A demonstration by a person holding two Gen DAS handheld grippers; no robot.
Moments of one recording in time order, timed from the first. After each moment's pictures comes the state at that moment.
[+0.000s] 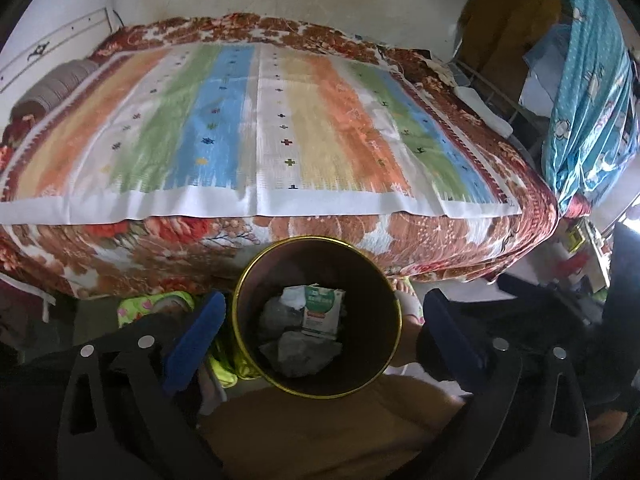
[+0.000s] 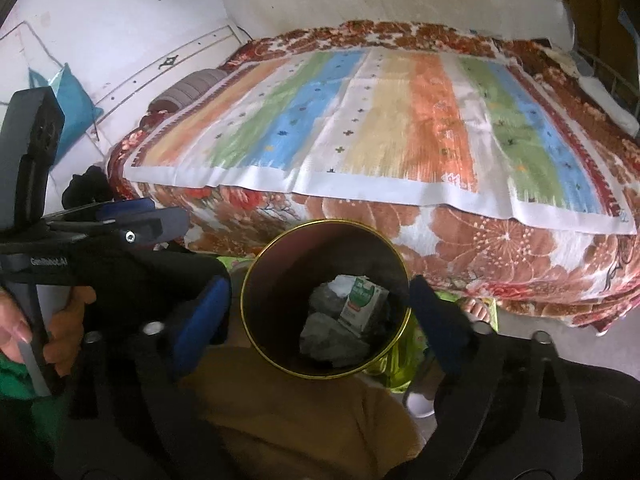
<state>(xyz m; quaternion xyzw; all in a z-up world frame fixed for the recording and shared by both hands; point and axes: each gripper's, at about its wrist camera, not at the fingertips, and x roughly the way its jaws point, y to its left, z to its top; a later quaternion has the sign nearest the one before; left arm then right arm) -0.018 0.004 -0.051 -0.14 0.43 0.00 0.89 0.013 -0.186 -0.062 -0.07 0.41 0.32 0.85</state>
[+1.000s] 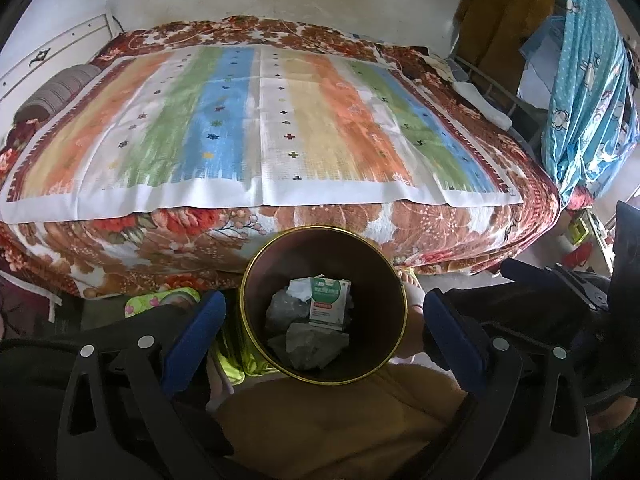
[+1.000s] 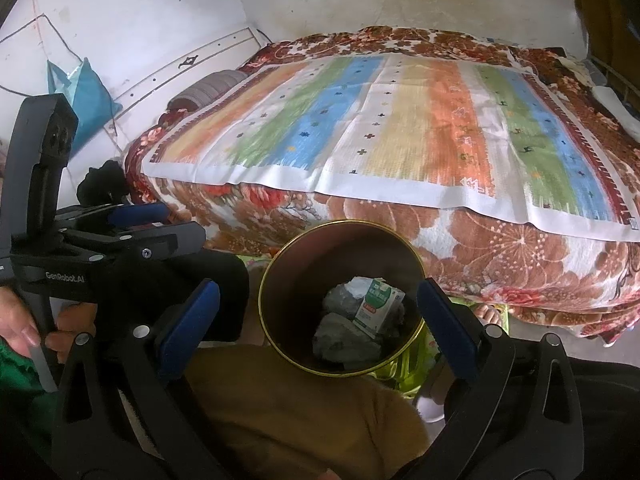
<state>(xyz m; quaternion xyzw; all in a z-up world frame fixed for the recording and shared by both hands) -0.034 -0.002 -0.054 -0.13 0.43 0.00 0.89 -0.002 -0.180 -0.066 -0.07 0.40 0.35 0.85</state>
